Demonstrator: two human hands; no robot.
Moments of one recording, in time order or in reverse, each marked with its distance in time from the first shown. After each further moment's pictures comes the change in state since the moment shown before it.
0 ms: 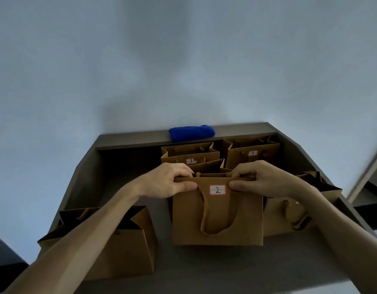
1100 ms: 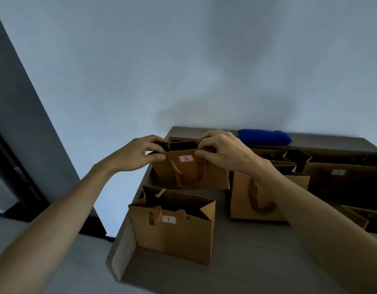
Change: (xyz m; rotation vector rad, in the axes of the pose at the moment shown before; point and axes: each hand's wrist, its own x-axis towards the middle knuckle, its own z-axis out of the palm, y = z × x) left_hand -0.160 -0.104 -0.108 0.207 0.414 -0.347; right_hand 0.185 -0.144 0.074 -0.232 0.189 -0.472
